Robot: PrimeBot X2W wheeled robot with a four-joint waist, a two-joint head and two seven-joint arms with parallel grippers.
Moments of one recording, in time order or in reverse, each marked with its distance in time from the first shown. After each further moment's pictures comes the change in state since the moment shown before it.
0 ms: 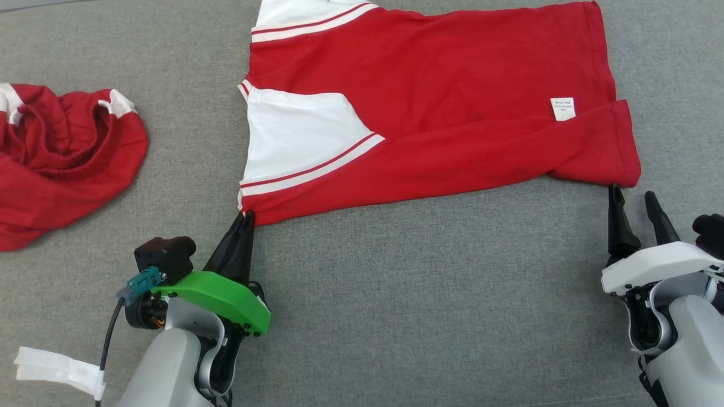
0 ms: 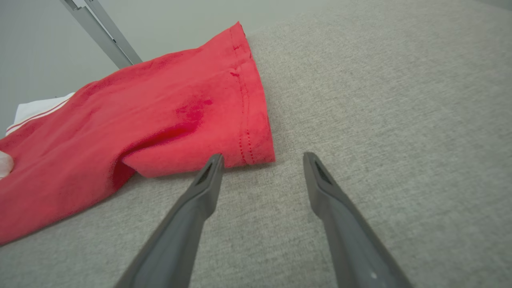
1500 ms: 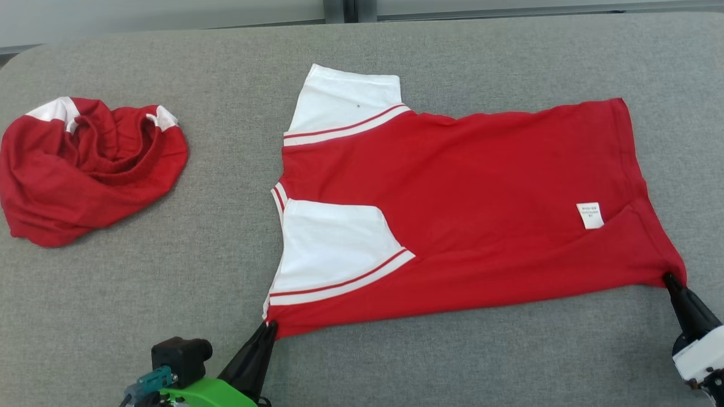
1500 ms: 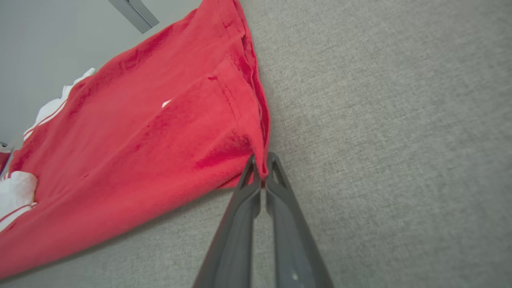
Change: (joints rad) left arm 0.361 0.116 -0.078 -0.322 -0.064 0.021 0.153; right arm 0.243 -0.428 0.369 -0.157 0.611 0.000 0.000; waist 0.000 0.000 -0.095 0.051
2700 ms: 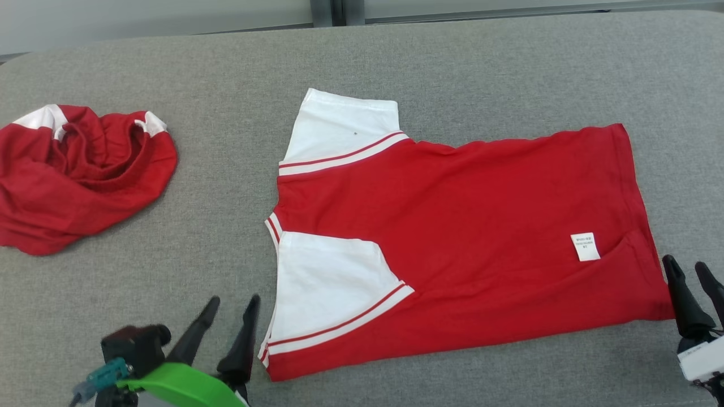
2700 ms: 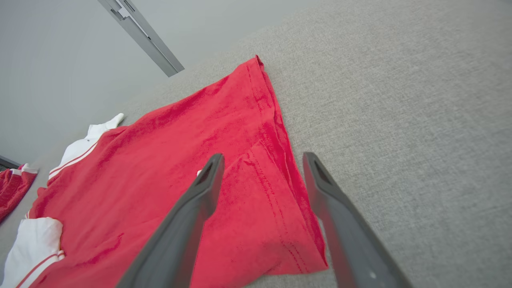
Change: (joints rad) left arm 0.065 0.034 0.064 -0.192 -0.043 0.108 0.033; right arm 0.168 0.062 -0.221 -0.211 -0.144 0.000 0.004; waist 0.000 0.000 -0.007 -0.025
